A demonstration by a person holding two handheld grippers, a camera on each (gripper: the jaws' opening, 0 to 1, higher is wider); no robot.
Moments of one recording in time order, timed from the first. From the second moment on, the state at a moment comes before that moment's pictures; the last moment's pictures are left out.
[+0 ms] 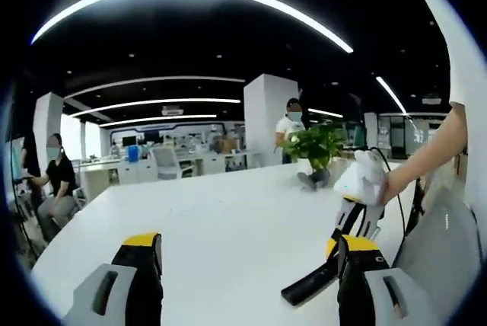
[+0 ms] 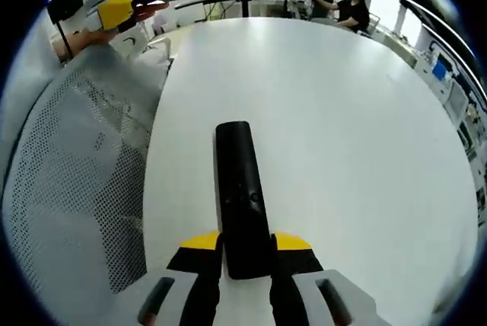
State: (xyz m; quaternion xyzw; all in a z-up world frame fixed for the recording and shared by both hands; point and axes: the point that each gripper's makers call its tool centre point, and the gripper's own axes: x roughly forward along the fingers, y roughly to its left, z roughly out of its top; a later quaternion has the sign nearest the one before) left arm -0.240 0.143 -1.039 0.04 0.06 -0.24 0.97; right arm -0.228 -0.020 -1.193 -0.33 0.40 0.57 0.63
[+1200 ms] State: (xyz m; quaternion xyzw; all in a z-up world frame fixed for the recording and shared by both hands) left arm -0.238 0.145 -1.052 0.04 0.09 -0.24 0.97; right arm -0.062 -0.049 -1.197 -0.36 0.43 0.55 0.62
